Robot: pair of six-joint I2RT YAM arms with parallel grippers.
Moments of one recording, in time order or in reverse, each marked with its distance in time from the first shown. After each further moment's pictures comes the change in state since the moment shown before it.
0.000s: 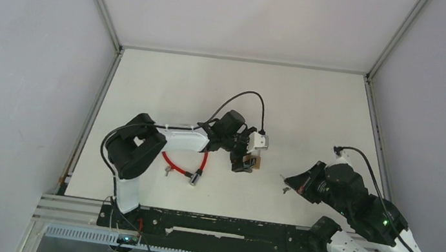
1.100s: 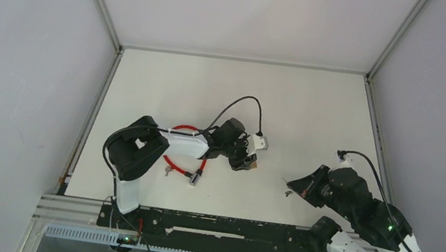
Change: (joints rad) left arm -0.039 0.029 -0.056 0.078 -0.157 -0.134; right arm -0.005 -0.045 0.000 -0.051 -0.011 0.021
